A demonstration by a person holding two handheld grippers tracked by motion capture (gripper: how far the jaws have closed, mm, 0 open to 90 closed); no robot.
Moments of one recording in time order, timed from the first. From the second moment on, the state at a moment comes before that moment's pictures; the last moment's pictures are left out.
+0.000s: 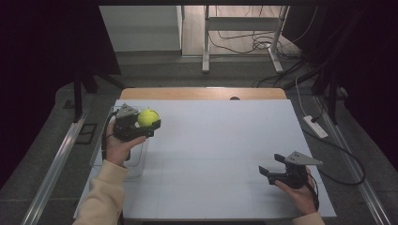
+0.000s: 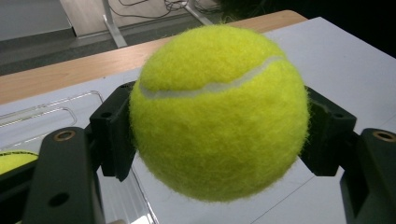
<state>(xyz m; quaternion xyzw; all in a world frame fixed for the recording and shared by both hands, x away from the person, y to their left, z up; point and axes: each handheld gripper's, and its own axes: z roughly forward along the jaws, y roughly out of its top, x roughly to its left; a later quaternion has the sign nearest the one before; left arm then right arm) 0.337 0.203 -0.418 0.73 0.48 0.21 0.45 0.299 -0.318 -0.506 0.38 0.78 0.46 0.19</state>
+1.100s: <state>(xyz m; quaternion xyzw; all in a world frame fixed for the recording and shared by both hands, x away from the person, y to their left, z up) 0.328 0.247 -0.421 0.70 0.51 0.23 0.44 0.299 -0.318 -0.506 0.38 0.78 0.46 0.19</state>
